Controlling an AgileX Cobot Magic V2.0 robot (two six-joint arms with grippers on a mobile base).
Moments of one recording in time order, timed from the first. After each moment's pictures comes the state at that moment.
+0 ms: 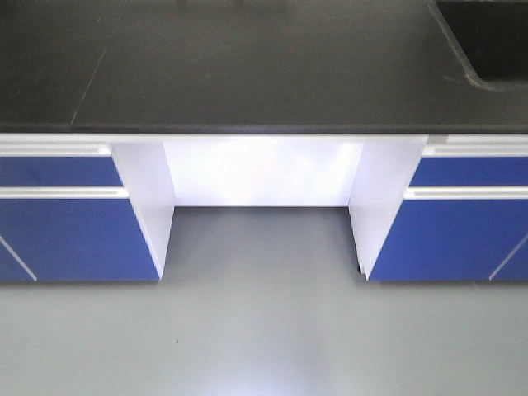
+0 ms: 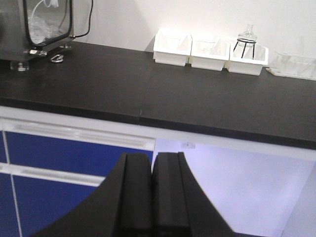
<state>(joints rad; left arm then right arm) 0.08 -0.01 0.03 0.06 0.15 -0.18 -0.12 0.59 -0.38 -0.35 0.48 0.40</state>
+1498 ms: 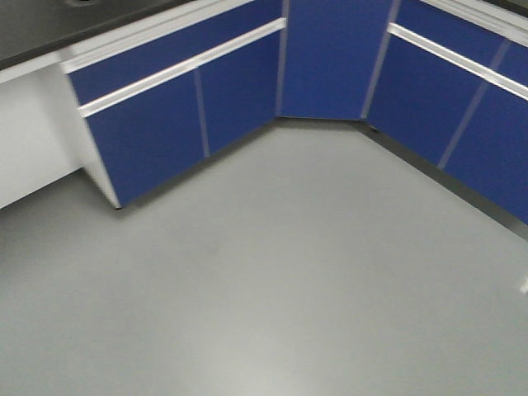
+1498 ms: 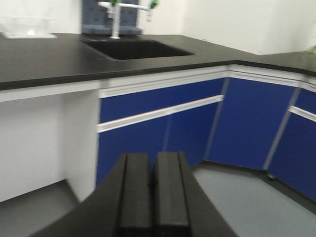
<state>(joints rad) 0.07 -0.01 0.03 0.06 0.15 -0.18 -0.12 0.59 -0.38 -0.35 0.48 0.40</state>
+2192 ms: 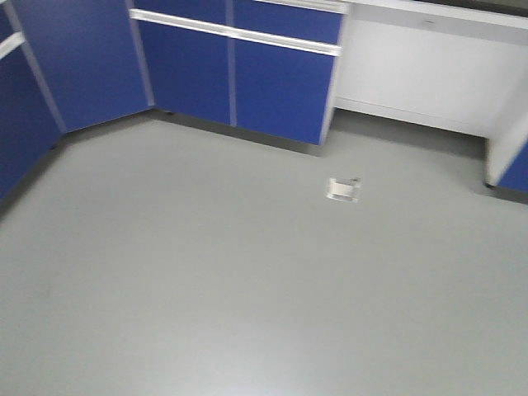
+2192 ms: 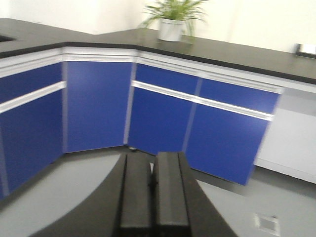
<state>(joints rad) 0.07 -0.01 0.03 0.06 0.15 -0.18 -0.12 0.59 -0.38 -0.35 0.49 0.40</state>
